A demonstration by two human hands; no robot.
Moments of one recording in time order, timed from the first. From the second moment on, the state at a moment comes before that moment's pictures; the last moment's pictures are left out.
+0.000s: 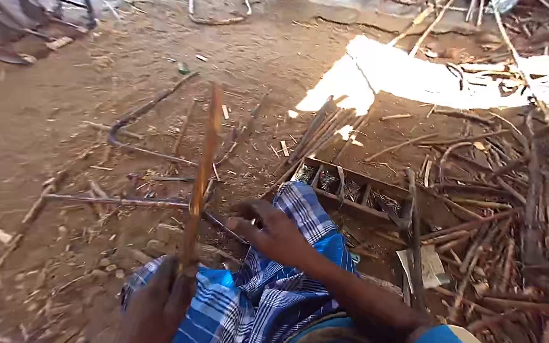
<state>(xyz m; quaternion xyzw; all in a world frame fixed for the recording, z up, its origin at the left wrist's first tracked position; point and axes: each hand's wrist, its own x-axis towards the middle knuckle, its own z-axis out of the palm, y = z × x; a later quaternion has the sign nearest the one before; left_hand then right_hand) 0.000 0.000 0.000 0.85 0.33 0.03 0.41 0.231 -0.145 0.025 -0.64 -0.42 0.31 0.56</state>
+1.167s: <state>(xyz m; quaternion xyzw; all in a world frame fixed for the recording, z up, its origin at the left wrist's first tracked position) -0.032 -0.041 -0.029 0.68 0.34 0.07 0.65 0.273 0.034 -0.156 -0.67 -0.35 0.58 0.30</state>
